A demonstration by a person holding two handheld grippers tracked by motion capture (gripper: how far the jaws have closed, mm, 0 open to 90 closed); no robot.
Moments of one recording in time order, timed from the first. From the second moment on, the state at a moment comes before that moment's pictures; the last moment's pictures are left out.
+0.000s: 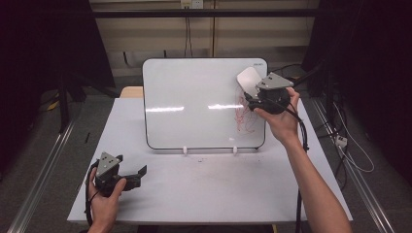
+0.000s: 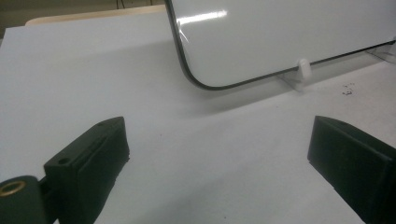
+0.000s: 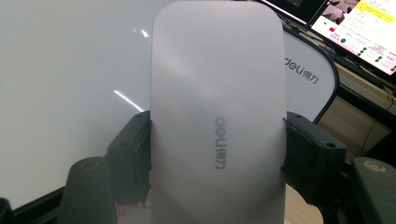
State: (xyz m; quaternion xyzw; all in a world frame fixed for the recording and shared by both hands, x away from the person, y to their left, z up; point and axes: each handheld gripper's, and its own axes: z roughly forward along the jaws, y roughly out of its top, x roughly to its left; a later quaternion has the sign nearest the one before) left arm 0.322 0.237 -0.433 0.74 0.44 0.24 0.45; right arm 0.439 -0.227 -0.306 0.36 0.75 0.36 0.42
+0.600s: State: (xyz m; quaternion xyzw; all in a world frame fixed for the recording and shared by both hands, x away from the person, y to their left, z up) left arm 0.323 0.233 -0.432 0.74 0.44 0.24 0.45; right arm 0.453 -0.223 -0.304 0.35 0.75 0.33 0.45
